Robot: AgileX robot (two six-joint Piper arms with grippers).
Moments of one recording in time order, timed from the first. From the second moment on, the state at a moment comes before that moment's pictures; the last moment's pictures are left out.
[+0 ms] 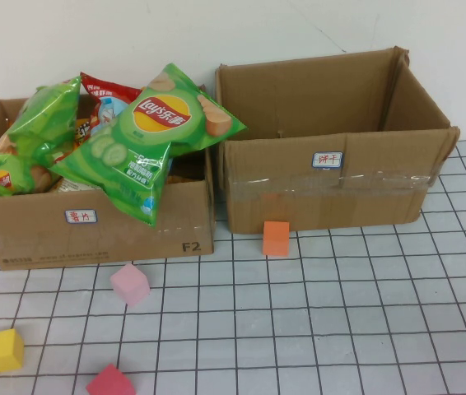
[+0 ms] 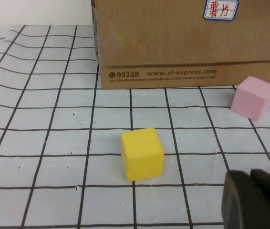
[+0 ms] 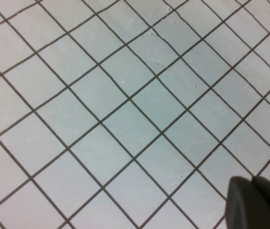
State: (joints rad) right arm 0.45 0.69 -0.43 0.16 0.62 -0.55; left arm -0.10 -0.02 0.02 -0.03 0.38 -0.06
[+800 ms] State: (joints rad) right arm 0.05 0.04 -0.13 0.27 0.36 -0.51; left arm -0.10 -0.02 0.02 -0.03 0.38 -0.05
